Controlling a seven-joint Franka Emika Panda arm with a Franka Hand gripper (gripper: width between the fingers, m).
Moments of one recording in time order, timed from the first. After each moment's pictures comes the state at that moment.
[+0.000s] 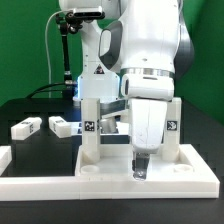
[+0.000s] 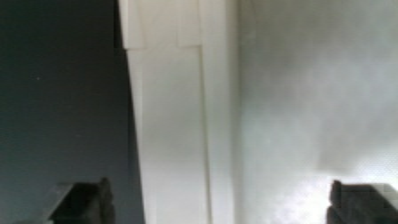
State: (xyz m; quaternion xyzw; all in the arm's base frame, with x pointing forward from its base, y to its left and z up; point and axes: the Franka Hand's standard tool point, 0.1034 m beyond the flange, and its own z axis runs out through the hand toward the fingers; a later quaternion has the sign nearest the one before) arm 0.676 0.018 0.030 0.74 0.66 0.06 0.13
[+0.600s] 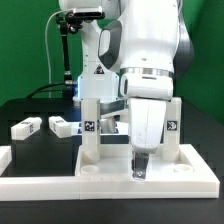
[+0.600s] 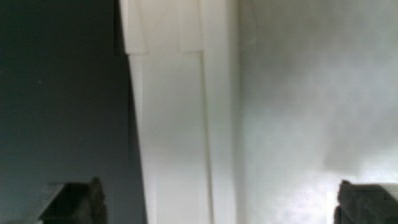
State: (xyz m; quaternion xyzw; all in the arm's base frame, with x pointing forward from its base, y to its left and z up) arm 0.674 0.013 0.049 0.75 0.64 0.06 0.13
